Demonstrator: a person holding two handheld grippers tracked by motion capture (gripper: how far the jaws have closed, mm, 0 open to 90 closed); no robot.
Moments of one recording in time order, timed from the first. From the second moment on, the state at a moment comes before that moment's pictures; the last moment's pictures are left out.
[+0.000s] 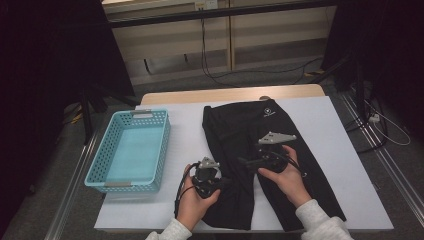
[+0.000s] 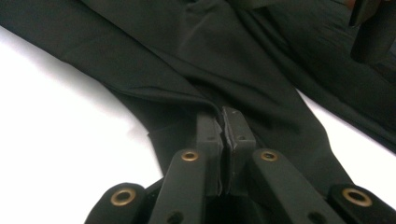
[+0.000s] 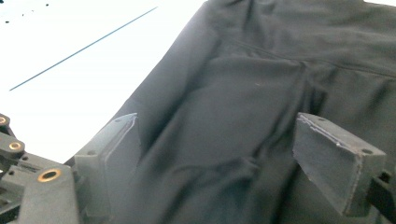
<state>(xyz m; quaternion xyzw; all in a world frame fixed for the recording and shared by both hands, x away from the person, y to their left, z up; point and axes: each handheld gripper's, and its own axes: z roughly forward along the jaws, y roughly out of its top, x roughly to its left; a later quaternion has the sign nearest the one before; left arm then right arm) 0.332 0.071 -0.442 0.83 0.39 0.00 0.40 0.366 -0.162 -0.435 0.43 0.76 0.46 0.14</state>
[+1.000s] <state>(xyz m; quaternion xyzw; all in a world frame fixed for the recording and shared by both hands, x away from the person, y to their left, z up) 0.338 0.084 -0.443 0.82 0.40 0.01 0.41 0.427 -0.082 -0.460 0.42 0.81 0.41 0.06</state>
